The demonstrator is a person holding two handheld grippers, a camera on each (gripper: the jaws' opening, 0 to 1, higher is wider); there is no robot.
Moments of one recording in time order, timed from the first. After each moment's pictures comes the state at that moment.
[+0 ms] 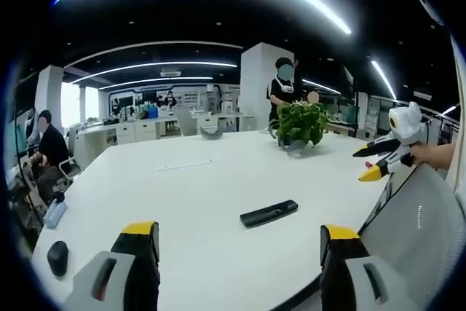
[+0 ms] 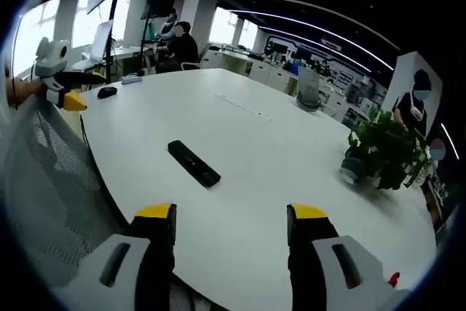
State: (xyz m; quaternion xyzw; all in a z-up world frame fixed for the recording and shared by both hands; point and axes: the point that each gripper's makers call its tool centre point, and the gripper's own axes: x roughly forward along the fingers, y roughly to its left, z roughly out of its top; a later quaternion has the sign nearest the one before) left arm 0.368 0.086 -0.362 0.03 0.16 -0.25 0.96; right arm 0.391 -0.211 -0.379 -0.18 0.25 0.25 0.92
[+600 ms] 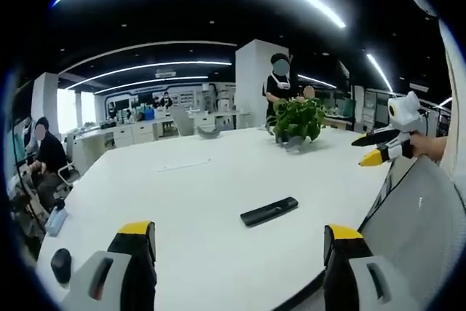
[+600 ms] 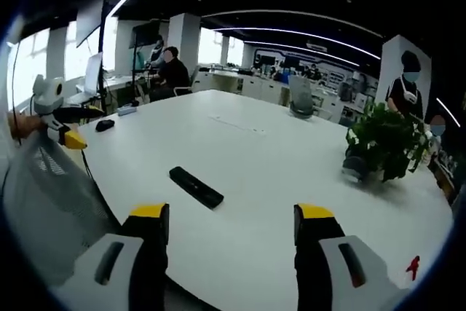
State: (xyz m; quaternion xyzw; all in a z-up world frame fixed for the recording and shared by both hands) left arm 0.370 0.088 -0.364 0.04 0.16 -0.25 0.95; right arm 0.396 -0.209 -0.364 -0.11 0.21 0.25 0.94
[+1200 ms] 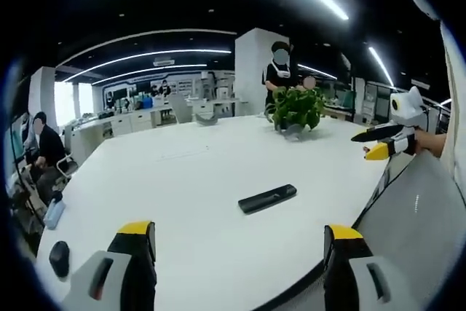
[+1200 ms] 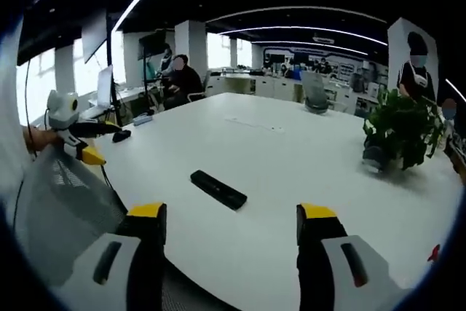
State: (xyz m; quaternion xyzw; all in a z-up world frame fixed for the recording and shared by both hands) left arm 0.370 0.096 -0.390 0.05 0.20 -0.26 0.94; right arm 0.386 -0.191 -0.372 -0.07 0.22 0.29 0.93
